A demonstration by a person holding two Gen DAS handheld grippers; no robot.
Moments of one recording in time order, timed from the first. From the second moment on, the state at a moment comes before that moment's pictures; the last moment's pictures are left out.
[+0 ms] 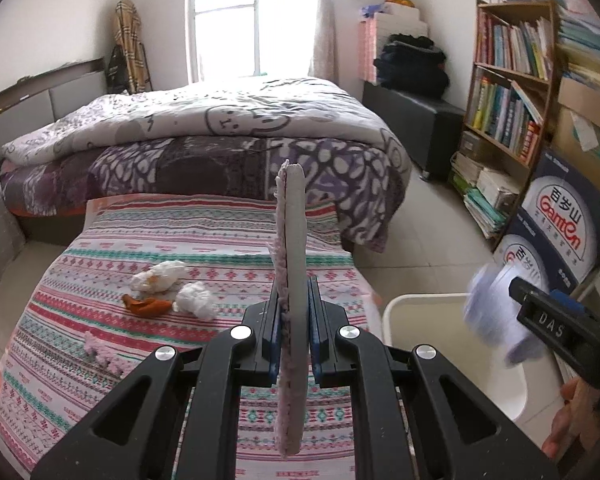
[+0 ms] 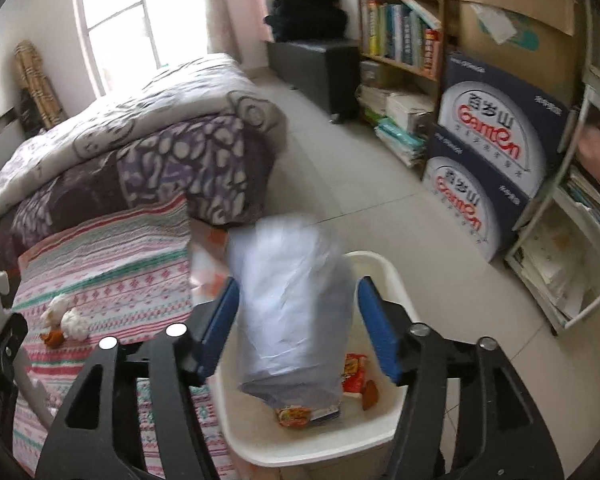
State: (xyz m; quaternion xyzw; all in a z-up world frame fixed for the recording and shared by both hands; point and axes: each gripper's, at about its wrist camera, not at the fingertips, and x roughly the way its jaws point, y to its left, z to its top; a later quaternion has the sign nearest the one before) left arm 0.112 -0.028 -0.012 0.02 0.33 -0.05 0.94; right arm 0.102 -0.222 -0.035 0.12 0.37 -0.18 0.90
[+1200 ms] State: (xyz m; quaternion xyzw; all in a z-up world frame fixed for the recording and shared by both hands) left arm 0.124 -0.135 -0.035 -0.03 0.39 -0.18 0.90; right arm 0.057 -0.319 -0.026 0.16 0.32 -0.30 0.88
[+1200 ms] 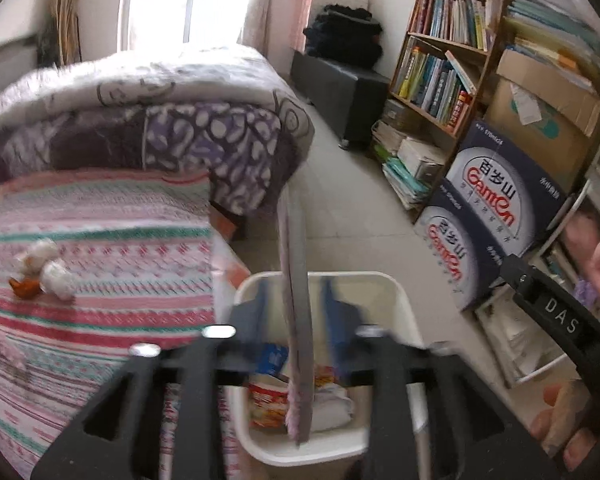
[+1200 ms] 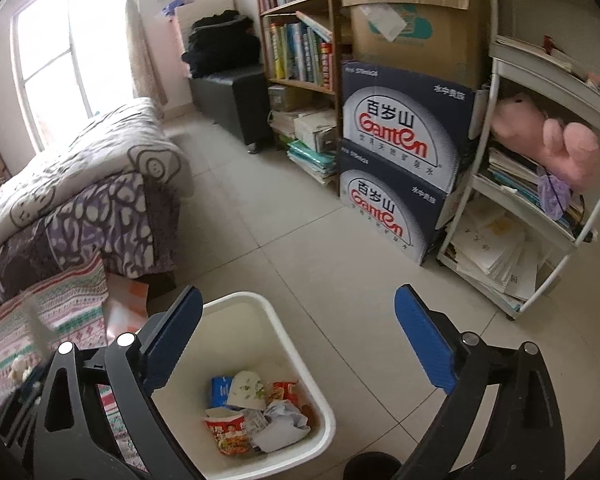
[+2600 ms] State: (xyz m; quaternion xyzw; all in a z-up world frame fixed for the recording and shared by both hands) left arm 0.184 0.181 -0.148 -0.13 0.53 0.26 0.80; right arm 0.130 -0.129 -0.061 0.07 0.42 -0.14 0.90
